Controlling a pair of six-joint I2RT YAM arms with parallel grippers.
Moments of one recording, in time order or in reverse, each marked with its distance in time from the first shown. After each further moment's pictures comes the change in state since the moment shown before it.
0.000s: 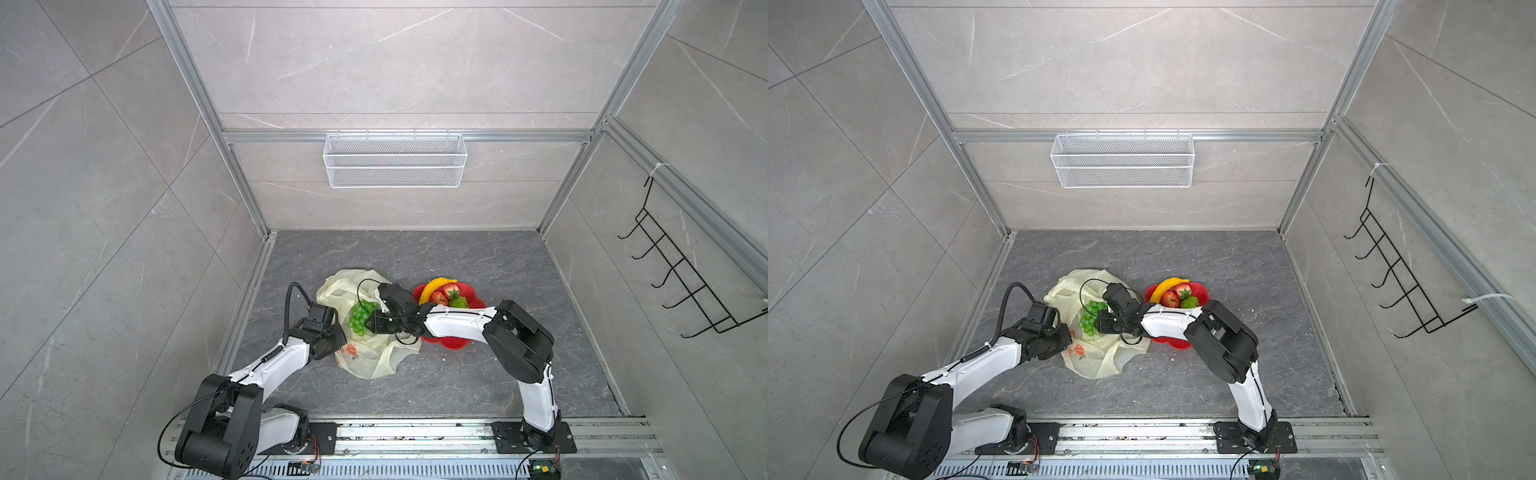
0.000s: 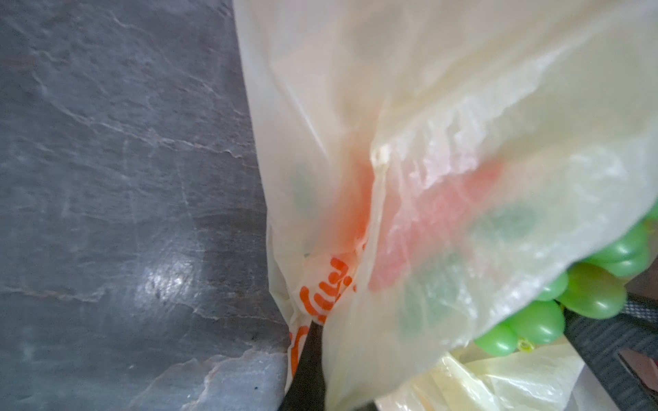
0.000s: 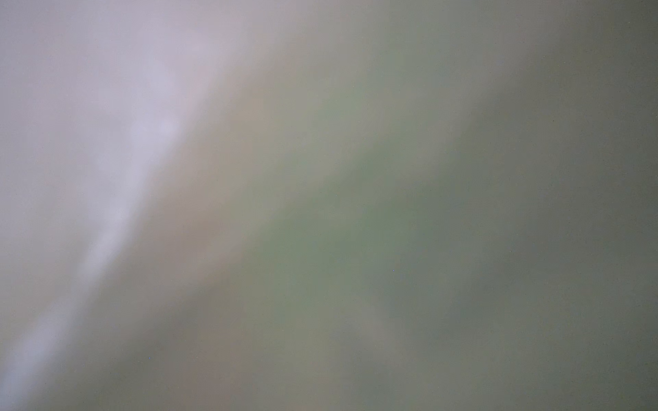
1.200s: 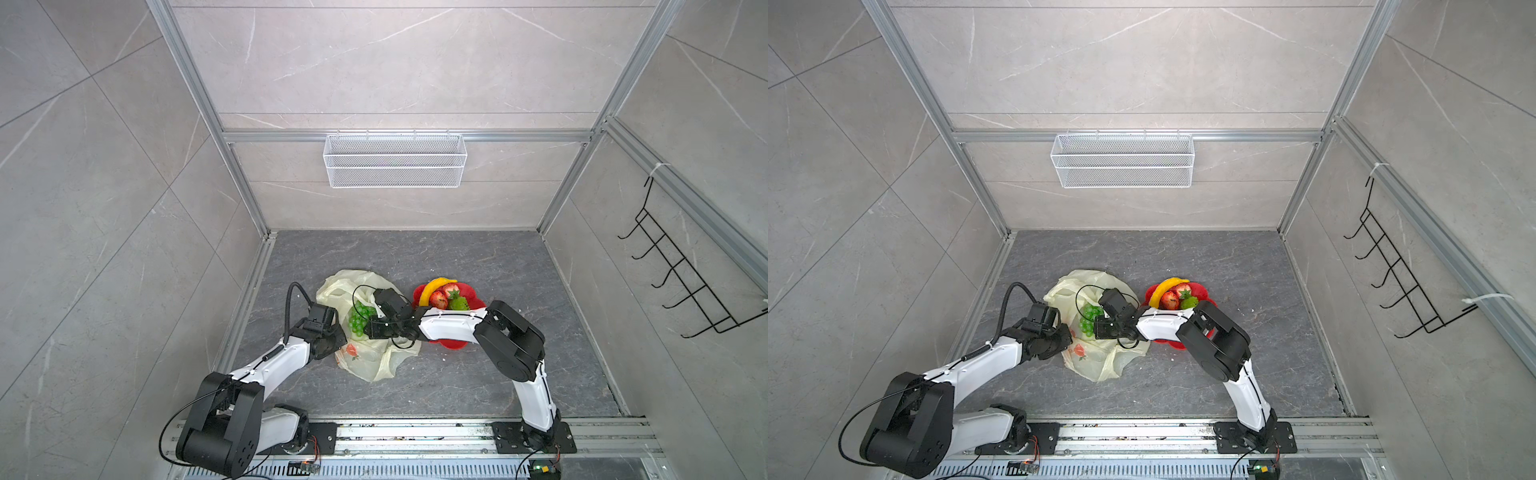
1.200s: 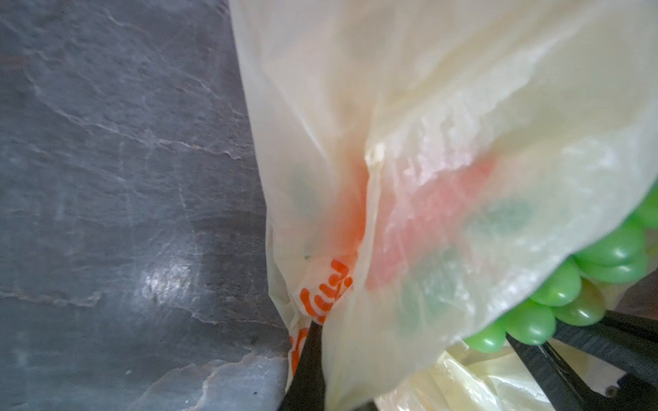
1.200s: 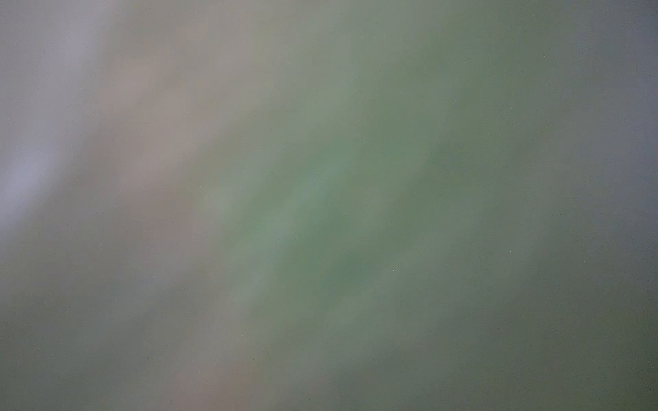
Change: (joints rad) left arm 0.000 0.011 0.000 0.008 0.000 0.000; right arm 0.023 0.049 0.017 0.006 -0.010 -0.001
